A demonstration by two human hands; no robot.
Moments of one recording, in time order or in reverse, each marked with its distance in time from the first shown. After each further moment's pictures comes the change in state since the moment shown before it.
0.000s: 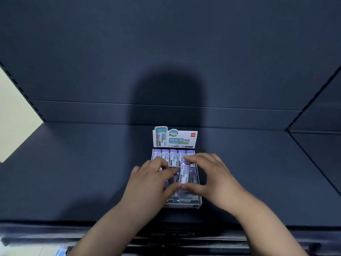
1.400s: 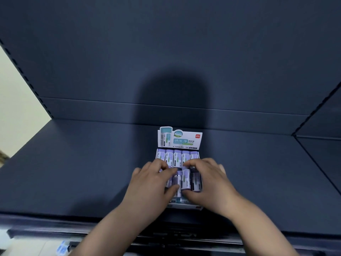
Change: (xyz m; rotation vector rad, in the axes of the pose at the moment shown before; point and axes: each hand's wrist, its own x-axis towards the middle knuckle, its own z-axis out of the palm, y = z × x) left_hand -0.007 0.001 -0.004 -0.078 -0.128 -0.154; right_hand 0.002 -0.001 0.014 -0.078 -0.041 0.005
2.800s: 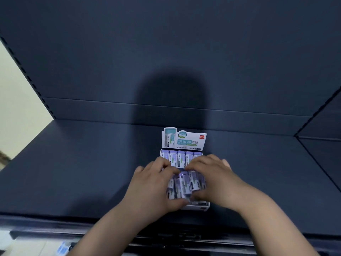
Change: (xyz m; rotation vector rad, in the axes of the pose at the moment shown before) left_hand 0.002 -0.004 -0.016 0.017 -0.068 0.057; right_hand 0.013 -0.014 -0.025 -0.246 -0.215 -0.048
